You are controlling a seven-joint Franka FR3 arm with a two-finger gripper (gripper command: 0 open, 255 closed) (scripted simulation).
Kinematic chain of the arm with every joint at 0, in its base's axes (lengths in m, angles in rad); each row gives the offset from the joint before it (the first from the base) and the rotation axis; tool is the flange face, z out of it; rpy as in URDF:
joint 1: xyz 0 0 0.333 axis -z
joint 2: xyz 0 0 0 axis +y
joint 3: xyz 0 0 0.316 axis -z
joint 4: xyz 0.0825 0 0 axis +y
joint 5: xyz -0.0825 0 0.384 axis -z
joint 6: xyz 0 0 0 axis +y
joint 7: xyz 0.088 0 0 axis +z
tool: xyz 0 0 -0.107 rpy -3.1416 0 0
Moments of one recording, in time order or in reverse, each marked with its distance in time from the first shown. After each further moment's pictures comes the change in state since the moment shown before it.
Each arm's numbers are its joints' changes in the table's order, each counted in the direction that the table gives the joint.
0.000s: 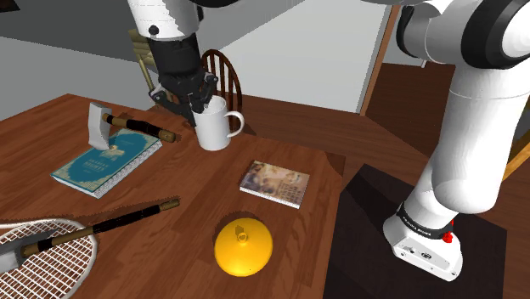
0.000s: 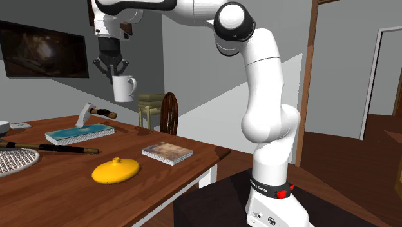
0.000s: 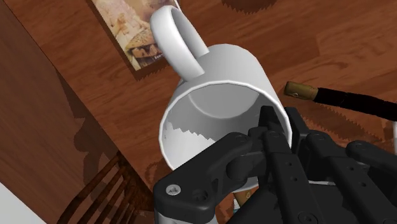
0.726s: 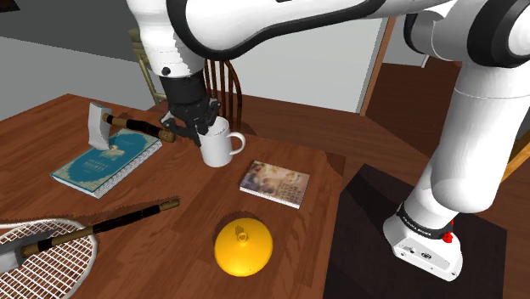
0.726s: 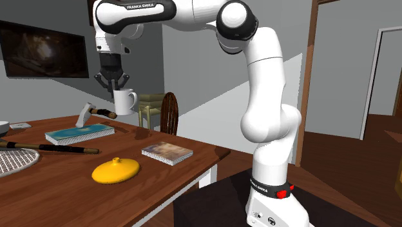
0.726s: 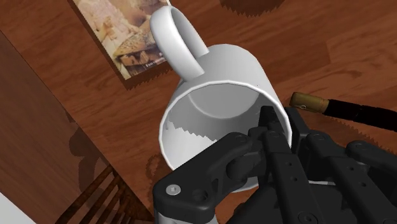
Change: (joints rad) arm 0.038 -0.037 0.005 0.191 -0.024 -0.162 0.002
